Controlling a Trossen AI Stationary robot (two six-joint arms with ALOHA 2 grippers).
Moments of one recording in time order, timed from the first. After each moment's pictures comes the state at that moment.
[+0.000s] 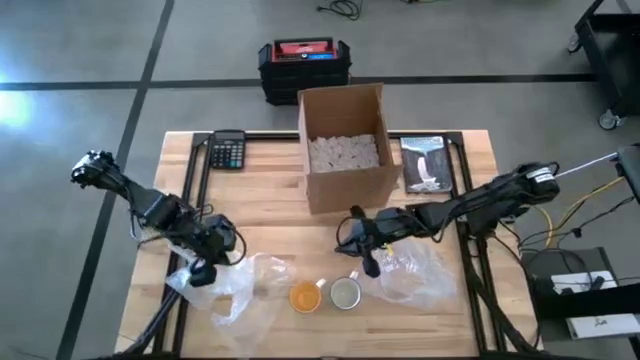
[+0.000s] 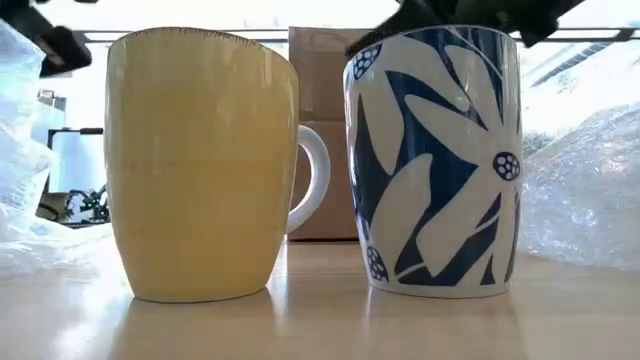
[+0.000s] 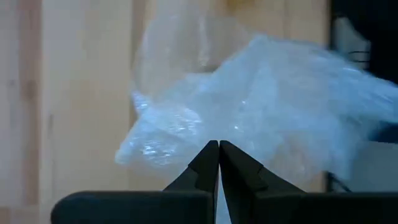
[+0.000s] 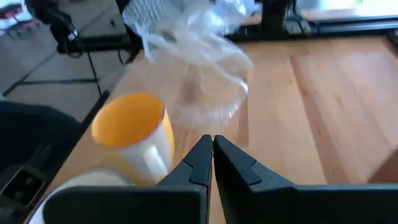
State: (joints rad) left arm -0.56 0.96 0.87 -1.02 -0.01 -0.63; right arm 0.19 1.60 0.82 0.35 -0.06 0.12
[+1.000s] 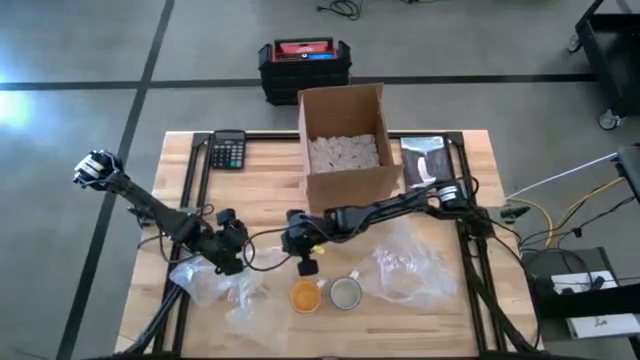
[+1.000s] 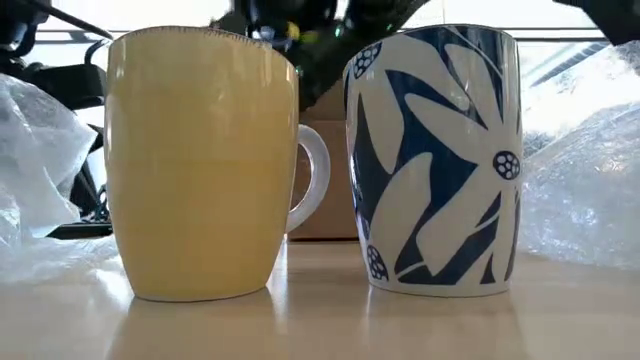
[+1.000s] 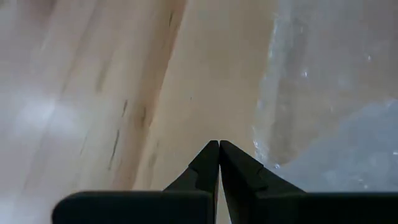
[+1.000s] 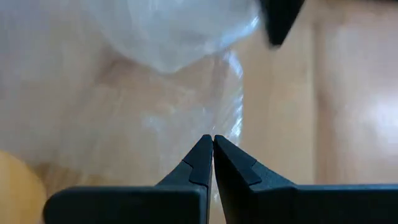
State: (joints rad) left arm -0.56 0.99 0.42 -0.57 -0.51 -0.67; right arm 0.08 2.30 1.65 -0.19 -0.16 -0.14
